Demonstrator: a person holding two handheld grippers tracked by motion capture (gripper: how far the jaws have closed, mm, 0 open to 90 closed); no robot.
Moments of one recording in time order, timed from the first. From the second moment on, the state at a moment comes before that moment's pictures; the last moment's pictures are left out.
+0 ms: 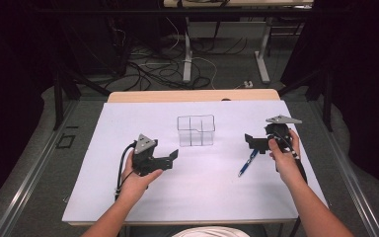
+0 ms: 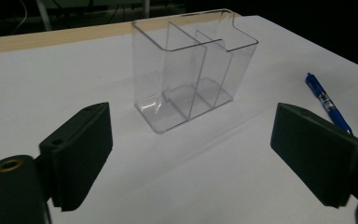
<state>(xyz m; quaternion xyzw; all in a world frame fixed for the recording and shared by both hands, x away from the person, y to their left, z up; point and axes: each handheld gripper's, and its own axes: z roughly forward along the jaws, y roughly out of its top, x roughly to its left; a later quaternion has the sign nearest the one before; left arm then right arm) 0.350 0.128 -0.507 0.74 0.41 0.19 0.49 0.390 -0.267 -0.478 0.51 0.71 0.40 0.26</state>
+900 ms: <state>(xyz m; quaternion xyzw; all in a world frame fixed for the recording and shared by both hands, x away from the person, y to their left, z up) 0.364 0.011 -0.523 0.80 0.33 0.14 0.49 0.386 -0.272 -0.471 0.50 0.70 0.43 0.28</state>
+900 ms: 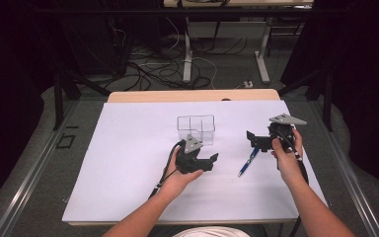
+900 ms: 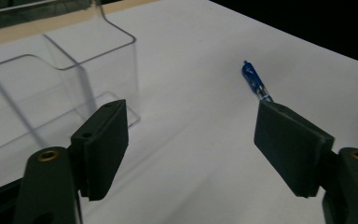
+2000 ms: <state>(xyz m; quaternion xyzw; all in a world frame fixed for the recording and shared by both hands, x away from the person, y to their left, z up) 0.369 -0.082 -0.545 0.82 0.32 0.09 0.47 0.387 -0.276 -0.470 0.50 0.70 0.43 0.28</state>
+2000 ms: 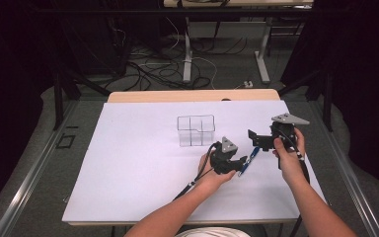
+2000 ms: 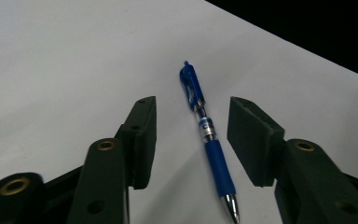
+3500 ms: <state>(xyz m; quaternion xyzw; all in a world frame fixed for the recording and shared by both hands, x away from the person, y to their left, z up) 0.356 -0.108 -0.564 0.86 0.30 0.11 0.39 0.388 -0.278 -0.472 0.51 0.69 0.43 0.28</state>
